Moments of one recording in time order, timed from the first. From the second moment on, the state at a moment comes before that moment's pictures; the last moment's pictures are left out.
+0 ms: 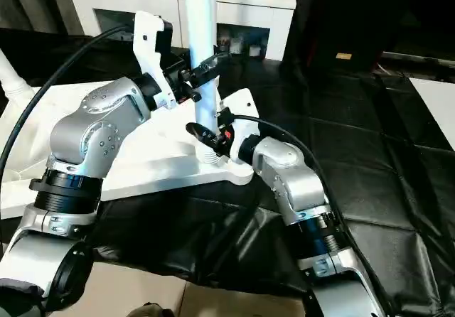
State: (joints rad) left arm -0.84 0.14 -0.02 0.20 -0.38 0.47 -0.57; right arm -0.59 -0.17 0.14 0.24 0.25 0.40 0.58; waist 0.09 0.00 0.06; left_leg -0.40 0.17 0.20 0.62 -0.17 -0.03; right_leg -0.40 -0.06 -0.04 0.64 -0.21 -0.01
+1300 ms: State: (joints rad) left arm -0.84 0.16 -0.04 0.18 -0.40 0.51 -0.61; right arm -0.63 -0.27 0.14 0.25 0.29 0.45 0.79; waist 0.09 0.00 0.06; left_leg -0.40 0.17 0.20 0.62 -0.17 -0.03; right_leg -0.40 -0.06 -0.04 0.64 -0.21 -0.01
